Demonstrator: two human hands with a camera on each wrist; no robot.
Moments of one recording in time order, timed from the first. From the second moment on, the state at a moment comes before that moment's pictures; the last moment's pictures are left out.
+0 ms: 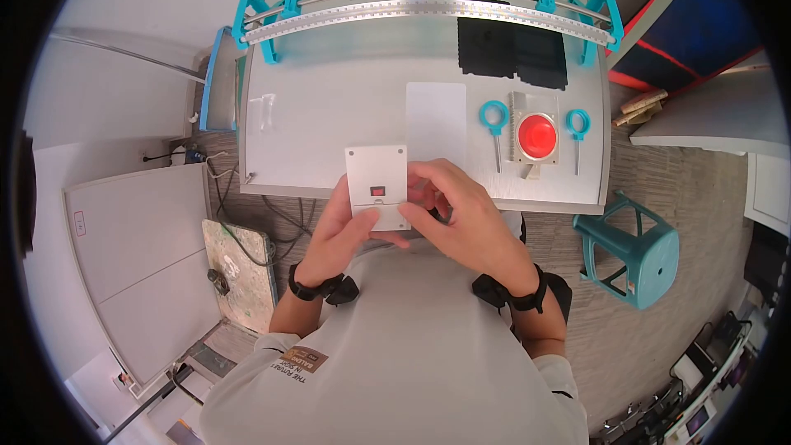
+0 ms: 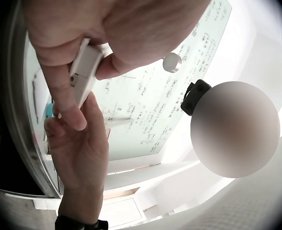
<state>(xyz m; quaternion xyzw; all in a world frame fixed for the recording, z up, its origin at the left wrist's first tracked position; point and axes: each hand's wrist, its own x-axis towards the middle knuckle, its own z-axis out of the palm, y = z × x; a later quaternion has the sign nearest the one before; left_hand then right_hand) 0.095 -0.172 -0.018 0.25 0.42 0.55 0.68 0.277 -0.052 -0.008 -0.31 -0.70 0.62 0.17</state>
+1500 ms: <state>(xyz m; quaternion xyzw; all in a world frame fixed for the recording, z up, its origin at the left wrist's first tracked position) 0.096 -0.173 -0.025 0.28 0.45 0.54 0.66 0.279 -0.053 -0.008 -0.31 -0.71 0.61 0.17</state>
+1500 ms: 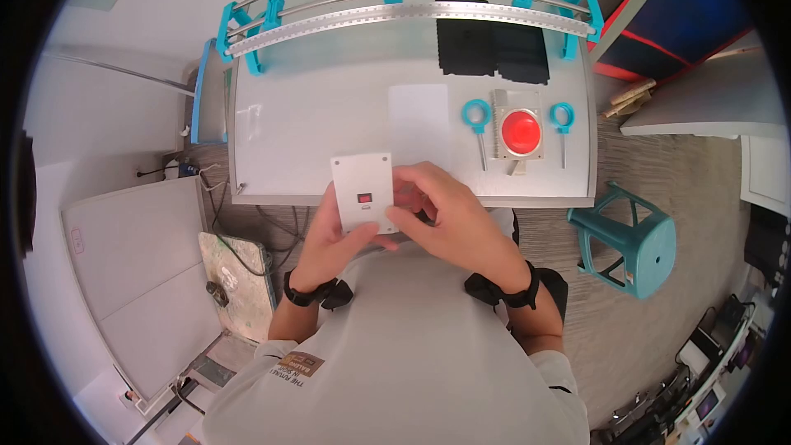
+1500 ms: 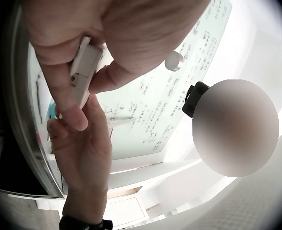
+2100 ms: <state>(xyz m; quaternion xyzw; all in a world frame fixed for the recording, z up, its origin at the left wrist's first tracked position) 0.086 -0.171 -0.019 0.26 0.41 0.50 0.71 0.277 -0.051 -0.001 -0.32 -0.66 0.65 0.19</state>
